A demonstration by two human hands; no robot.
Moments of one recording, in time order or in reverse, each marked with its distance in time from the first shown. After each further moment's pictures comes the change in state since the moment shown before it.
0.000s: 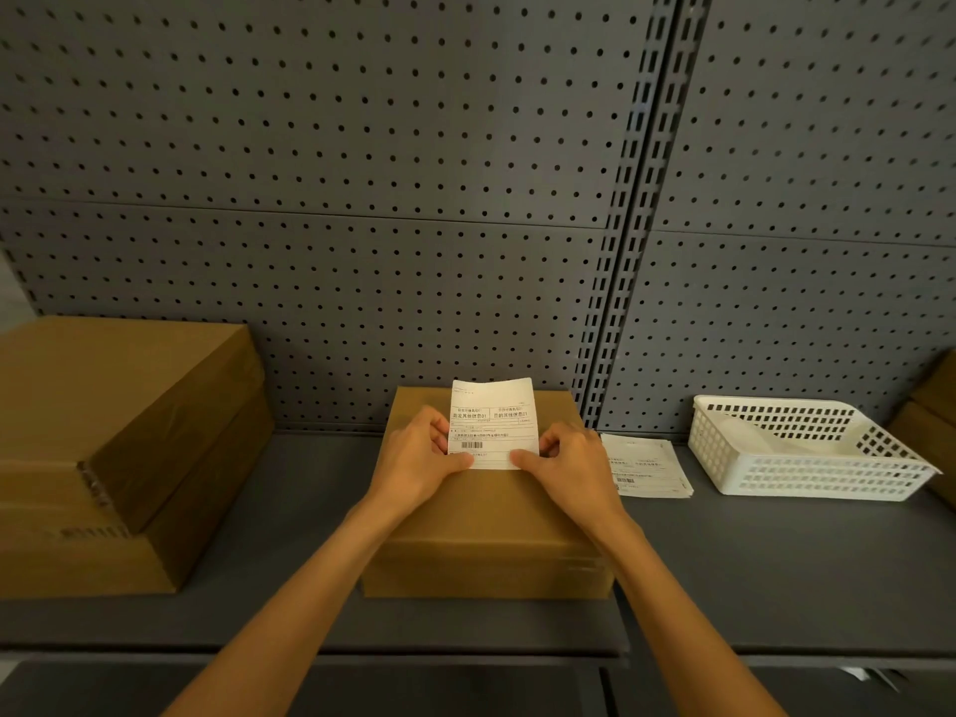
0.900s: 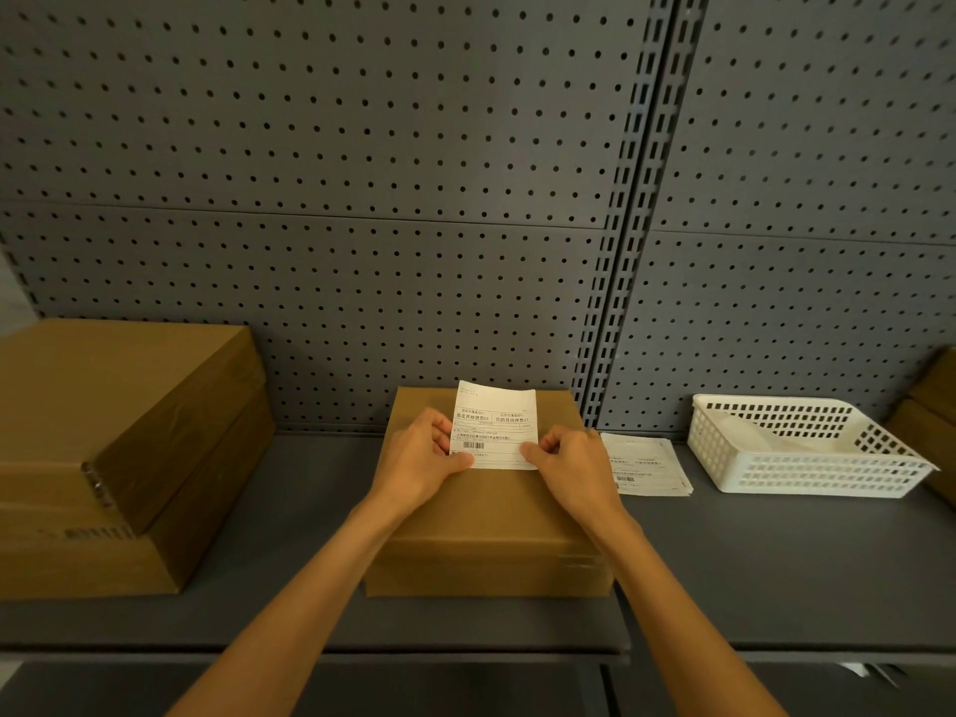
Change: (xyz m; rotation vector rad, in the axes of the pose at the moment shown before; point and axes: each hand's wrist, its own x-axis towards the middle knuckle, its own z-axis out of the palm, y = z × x) left_hand 0.001 0.000 0.001 0.022 -0.025 -0.008; right_hand 0.004 0.004 0.004 0.049 -0.019 0.068
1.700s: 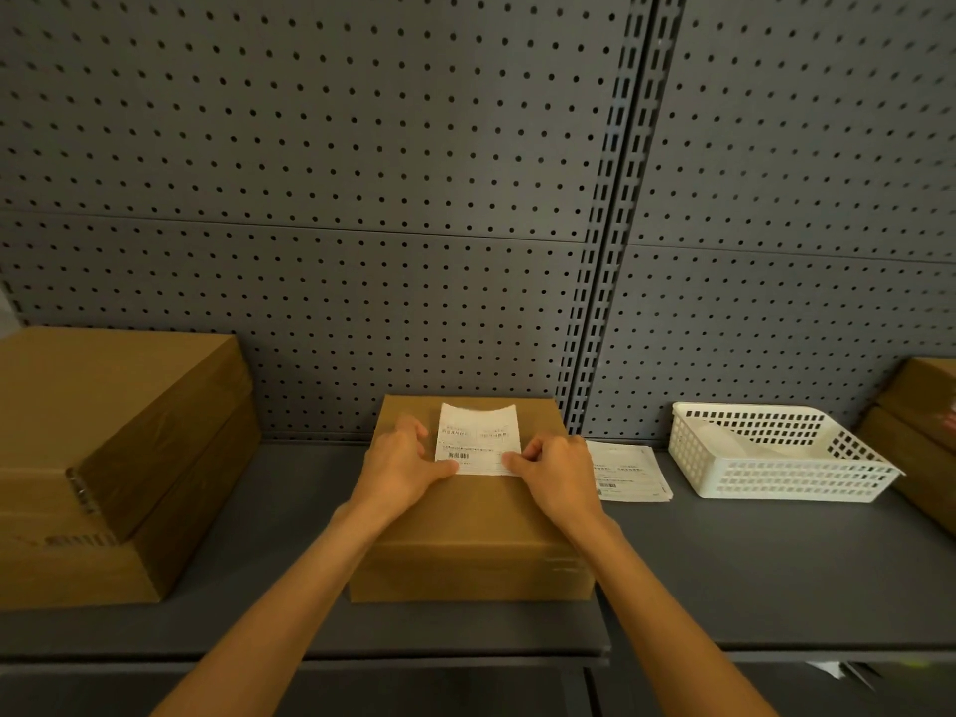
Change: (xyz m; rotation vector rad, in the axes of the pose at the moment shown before) left_hand -0.004 0.006 -0.004 0.162 0.046 -0.053; right_hand -0.002 -0.003 -0.001 -0.145 0.060 -0.035
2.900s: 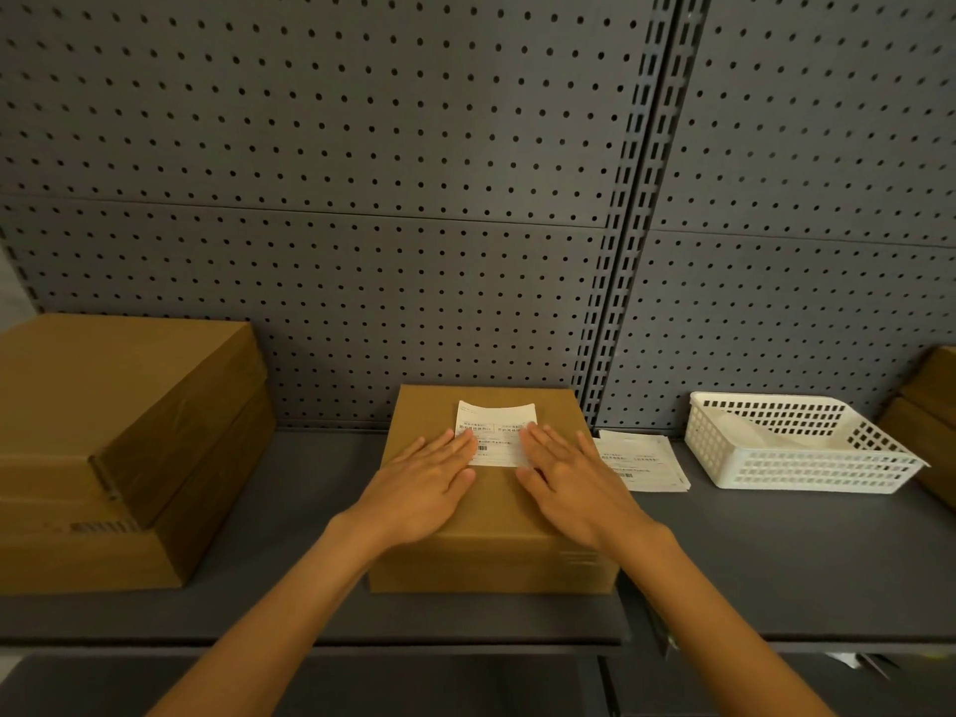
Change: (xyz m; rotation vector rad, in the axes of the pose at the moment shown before) left_hand -0.022 -0.016 -0.005 0.514 -0.367 0.396; right_hand -0.030 -0.010 -0.027 -0.443 -0.407 -0.300
